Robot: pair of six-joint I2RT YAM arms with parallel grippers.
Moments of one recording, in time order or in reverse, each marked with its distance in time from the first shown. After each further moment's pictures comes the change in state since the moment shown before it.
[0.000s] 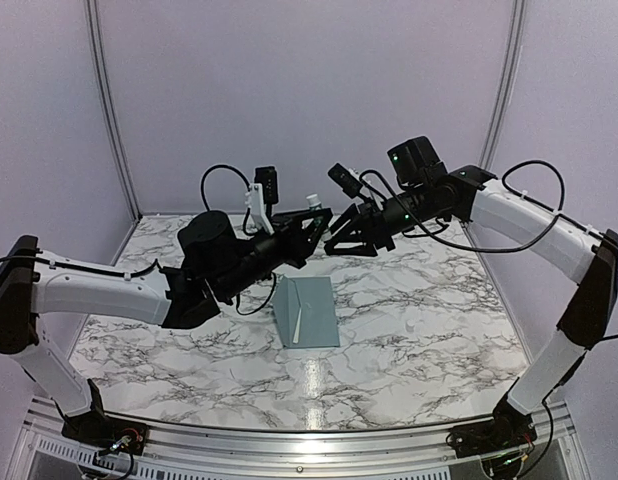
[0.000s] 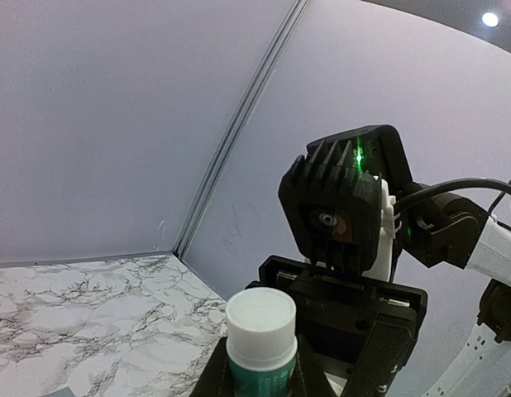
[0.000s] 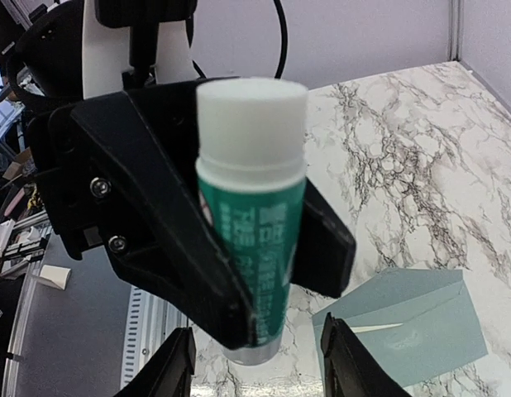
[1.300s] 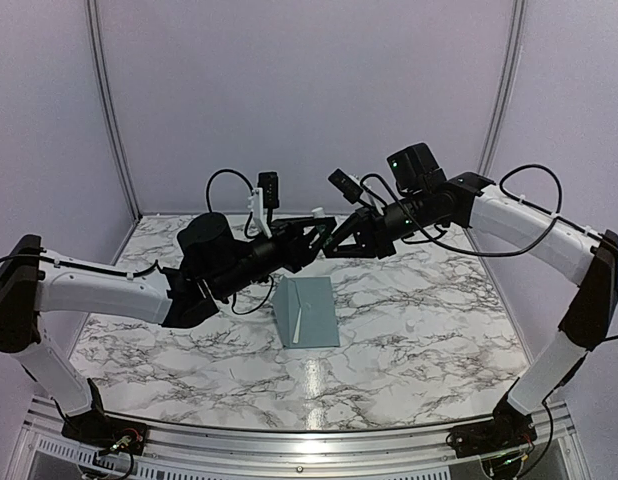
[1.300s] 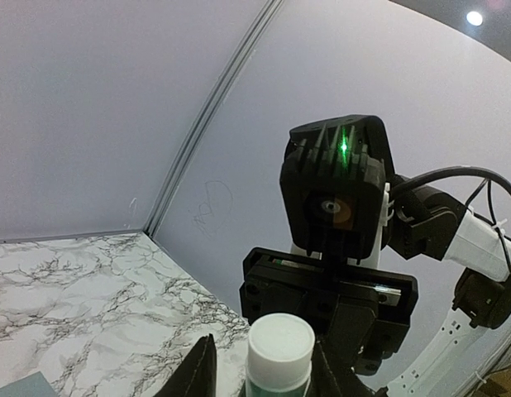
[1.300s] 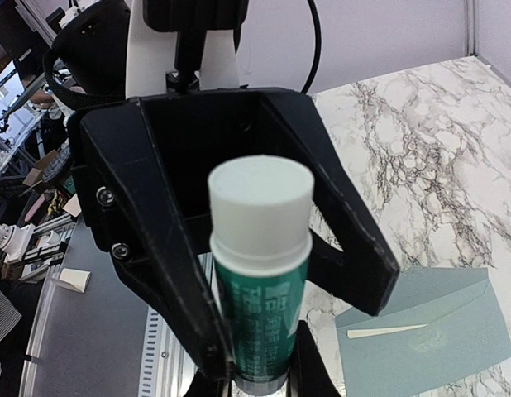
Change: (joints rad) left arm 0.035 0.011 -0.028 0.025 0.138 -0.084; right arm 0.003 -0.012 -0.057 0.045 -0.066 0.035
